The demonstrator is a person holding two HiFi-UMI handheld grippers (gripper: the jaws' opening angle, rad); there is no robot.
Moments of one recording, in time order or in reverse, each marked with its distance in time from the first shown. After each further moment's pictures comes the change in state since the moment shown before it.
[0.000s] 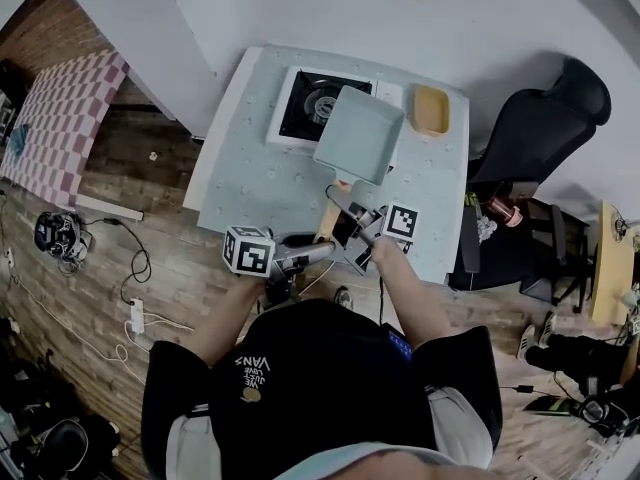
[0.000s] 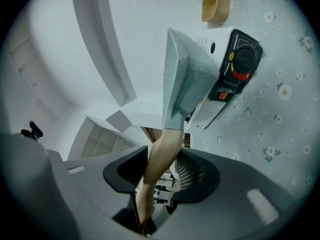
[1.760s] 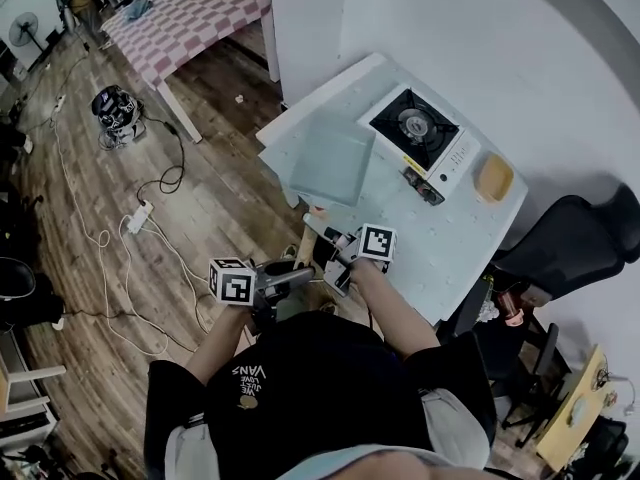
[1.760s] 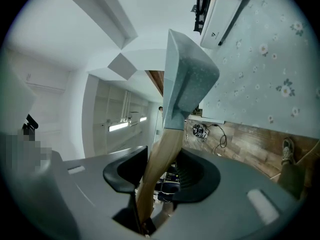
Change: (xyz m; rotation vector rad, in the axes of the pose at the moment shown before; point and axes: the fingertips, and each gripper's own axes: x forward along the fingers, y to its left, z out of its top) left arm -0.084 -0.054 -0.126 -0.059 -0.554 0.319; right arm 0.011 0.030 -0.204 -0.033 0.618 0.083
